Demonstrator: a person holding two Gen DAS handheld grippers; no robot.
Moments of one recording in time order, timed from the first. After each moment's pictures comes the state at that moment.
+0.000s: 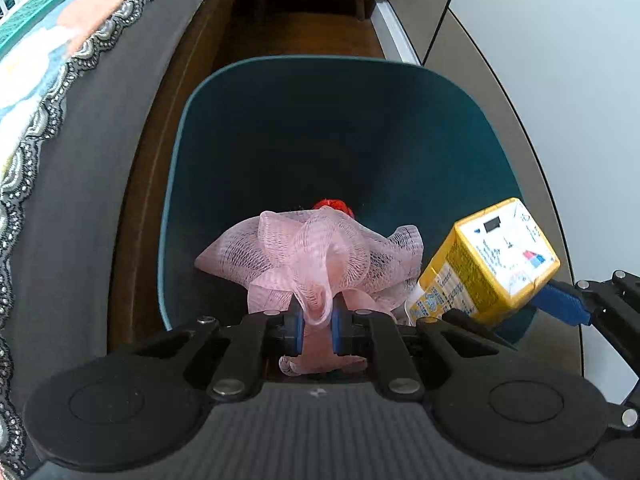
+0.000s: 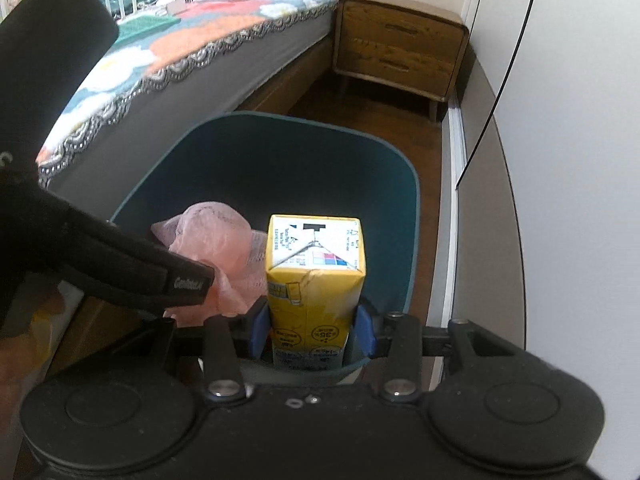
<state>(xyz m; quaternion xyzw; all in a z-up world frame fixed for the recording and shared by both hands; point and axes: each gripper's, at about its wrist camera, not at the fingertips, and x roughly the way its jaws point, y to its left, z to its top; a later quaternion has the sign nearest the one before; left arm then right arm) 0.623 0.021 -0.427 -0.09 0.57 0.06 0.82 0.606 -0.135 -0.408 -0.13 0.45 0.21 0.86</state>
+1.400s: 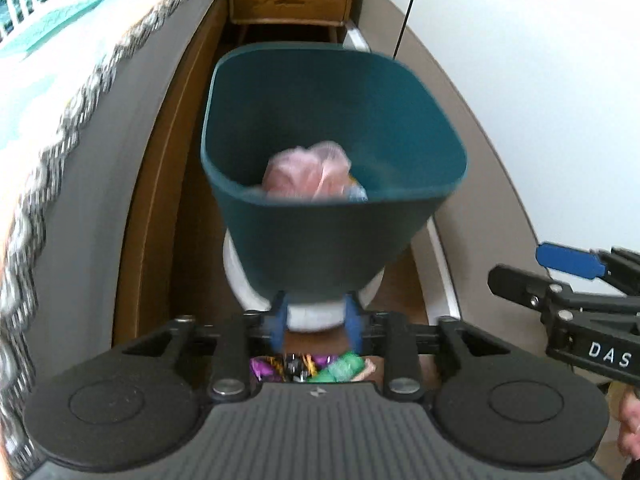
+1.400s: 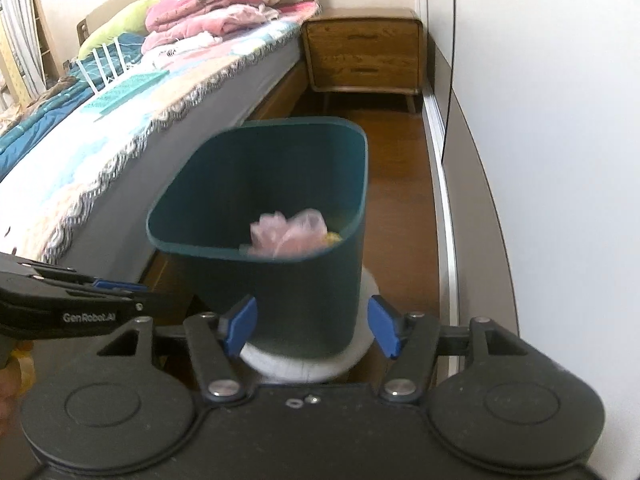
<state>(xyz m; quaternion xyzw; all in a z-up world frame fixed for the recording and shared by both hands) 0.486 0.009 -0.414 -0.09 0.51 0.03 0.85 0.517 -0.217 -0.400 -0.01 0.44 0.20 0.88</state>
